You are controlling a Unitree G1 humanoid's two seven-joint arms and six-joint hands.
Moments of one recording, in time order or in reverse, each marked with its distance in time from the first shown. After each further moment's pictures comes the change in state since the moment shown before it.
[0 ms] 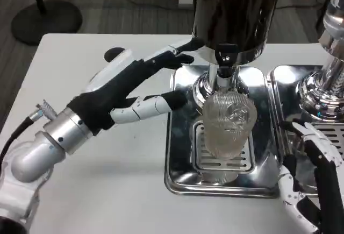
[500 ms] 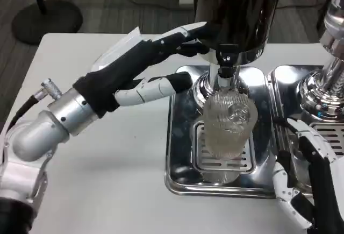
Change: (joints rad) left arm -0.081 -0.049 0.043 -0.015 -0.062 0.060 -0.147; right arm -0.021 0.010 0.013 0.004 -0.005 0.013 0.007
